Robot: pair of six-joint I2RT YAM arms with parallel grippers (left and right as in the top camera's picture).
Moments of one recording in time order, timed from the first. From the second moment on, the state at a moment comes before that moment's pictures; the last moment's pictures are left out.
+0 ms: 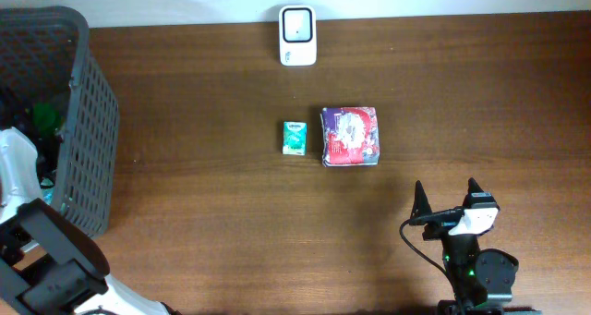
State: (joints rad) left arm 0.59 1.90 1.54 -0.91 -0.28 -0.02; right arm -0.07 0.01 0.01 -0.07 -0.10 0.05
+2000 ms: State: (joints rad) left arm 0.46 1.62 1.45 -0.78 -0.43 -0.51; right arm -0.07 0.01 0.01 -0.07 -0.10 0.05
